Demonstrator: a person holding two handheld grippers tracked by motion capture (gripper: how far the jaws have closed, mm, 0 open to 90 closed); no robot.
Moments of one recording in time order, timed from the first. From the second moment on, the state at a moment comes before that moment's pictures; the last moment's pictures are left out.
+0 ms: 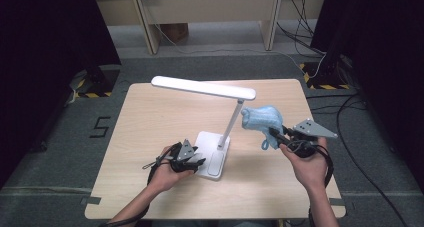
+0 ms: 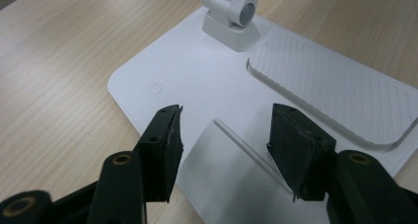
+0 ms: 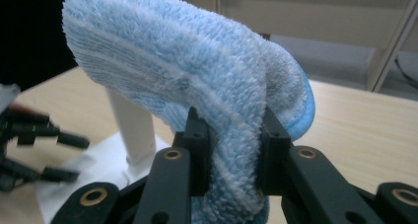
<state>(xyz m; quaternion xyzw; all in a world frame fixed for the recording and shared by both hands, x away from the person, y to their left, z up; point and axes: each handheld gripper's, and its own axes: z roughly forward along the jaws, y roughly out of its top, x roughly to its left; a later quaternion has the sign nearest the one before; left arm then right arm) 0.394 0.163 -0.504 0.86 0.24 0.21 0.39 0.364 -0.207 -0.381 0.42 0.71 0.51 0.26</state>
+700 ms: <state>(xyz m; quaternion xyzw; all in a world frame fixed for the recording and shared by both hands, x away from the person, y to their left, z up) 0.398 0.166 -0.508 0.85 0.25 0.18 0.42 0.356 -0.189 -0.350 0.42 0.69 0.53 0.26</state>
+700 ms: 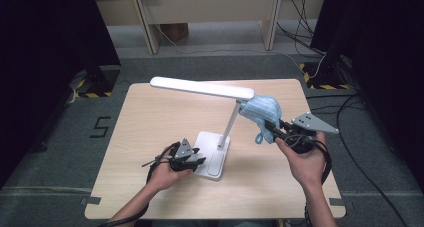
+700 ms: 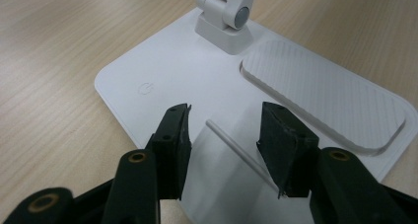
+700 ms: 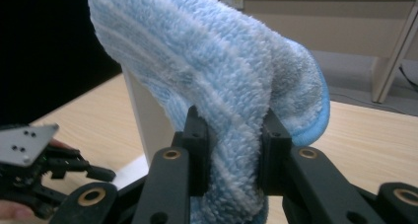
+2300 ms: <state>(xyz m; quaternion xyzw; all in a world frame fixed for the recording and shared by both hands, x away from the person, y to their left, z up) 0.402 0.167 -0.505 0.86 0.24 0.16 0.41 0.375 -0.146 -0.371 0.40 0.77 0.41 0.27</state>
